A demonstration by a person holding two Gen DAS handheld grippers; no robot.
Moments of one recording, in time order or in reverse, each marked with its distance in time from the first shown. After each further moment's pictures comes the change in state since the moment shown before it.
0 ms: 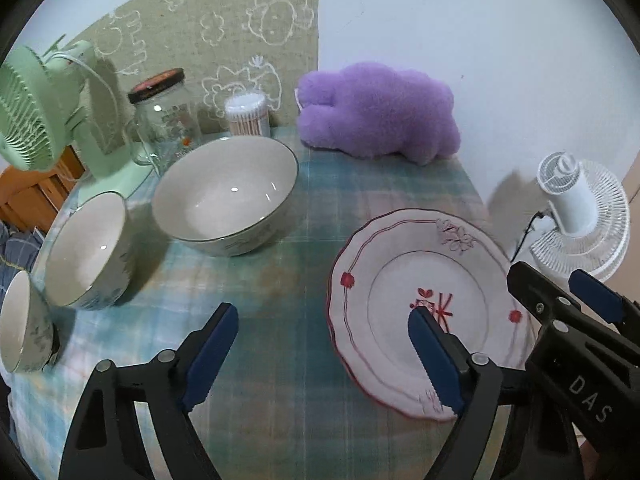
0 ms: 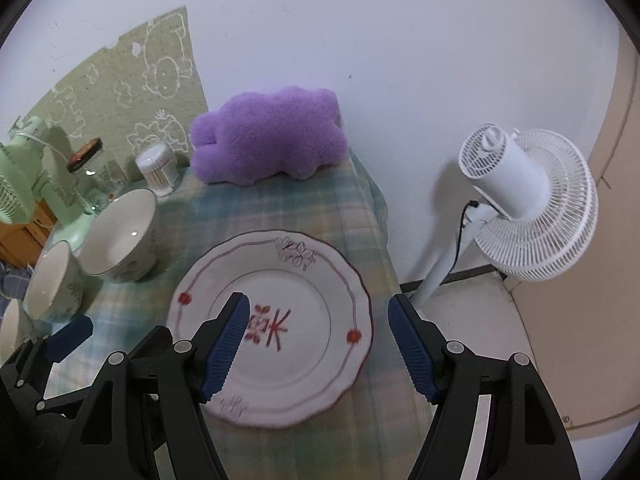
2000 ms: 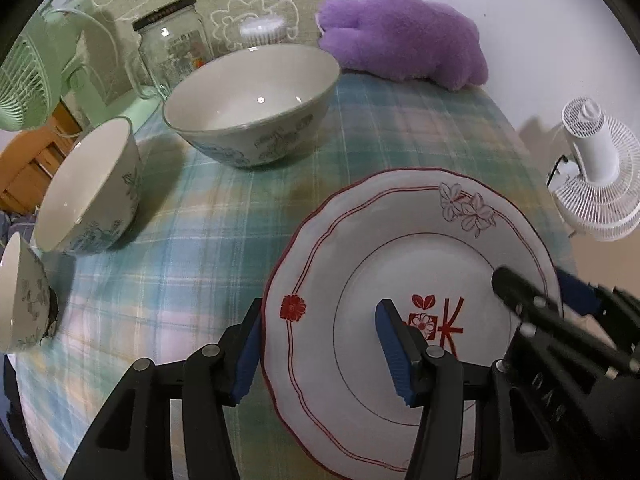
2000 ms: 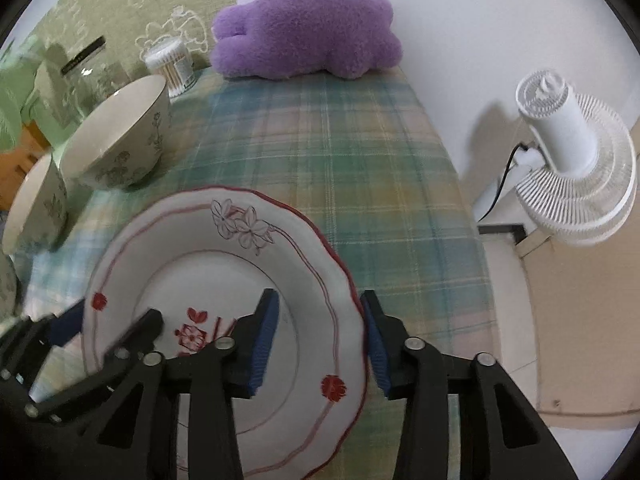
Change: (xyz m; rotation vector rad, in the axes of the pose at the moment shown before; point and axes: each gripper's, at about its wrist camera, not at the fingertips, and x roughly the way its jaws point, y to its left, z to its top) left arm 0.021 0.030 -0.035 0.038 0.156 0.042; right arm 0.042 0.049 -0.045 -0.099 0.219 0.011
